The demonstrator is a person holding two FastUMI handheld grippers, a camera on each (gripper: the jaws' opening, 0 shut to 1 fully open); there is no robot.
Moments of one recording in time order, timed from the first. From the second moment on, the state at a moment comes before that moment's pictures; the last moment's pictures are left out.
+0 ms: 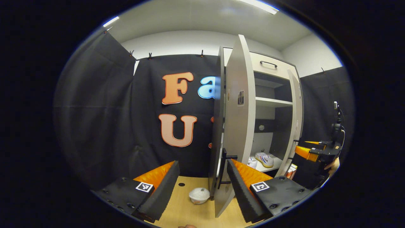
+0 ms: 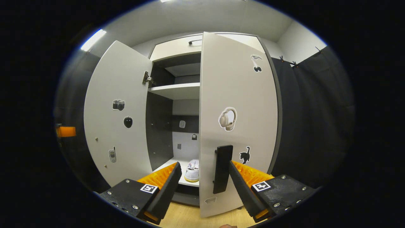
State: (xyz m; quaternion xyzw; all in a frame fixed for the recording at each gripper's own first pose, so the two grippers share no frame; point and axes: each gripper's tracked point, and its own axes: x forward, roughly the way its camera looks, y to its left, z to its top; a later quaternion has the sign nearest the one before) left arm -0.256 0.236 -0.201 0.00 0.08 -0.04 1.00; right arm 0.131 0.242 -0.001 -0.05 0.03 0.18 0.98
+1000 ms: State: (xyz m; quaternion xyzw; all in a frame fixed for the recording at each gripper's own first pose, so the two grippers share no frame) left arm -0.220 0.167 -0.237 -0.03 0.10 -0.12 0.99; right arm 0.087 0.207 0.053 -0.04 -0.02 0.16 0.99
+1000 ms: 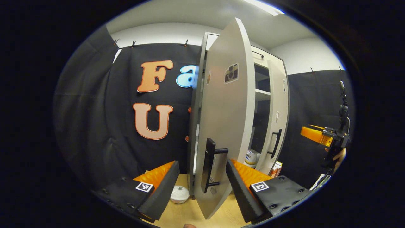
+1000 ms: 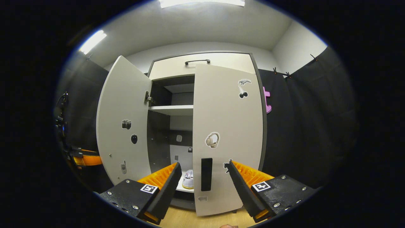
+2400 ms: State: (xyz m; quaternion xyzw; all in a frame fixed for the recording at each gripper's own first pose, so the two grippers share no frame) left arm -0.103 -0.035 -0.259 0.01 0.08 -0.14 0.99; right arm 0.097 0.046 0.058 -0.04 -0.02 0.06 1.00
